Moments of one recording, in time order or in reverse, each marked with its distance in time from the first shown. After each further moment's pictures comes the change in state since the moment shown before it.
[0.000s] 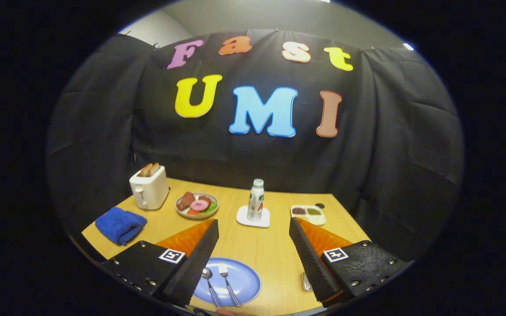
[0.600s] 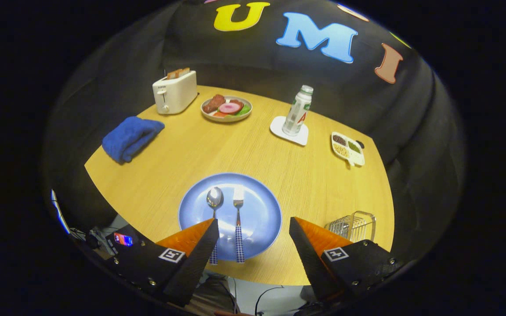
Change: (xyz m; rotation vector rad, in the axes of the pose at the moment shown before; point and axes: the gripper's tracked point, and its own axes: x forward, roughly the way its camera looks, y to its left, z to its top) arm 0.023 0.017 -0.148 -0.208 0.564 0.135
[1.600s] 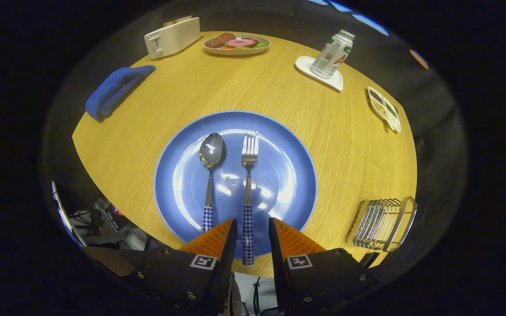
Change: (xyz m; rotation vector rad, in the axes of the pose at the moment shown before) arm 0.068 0.020 -0.046 -0.064 0.358 0.057
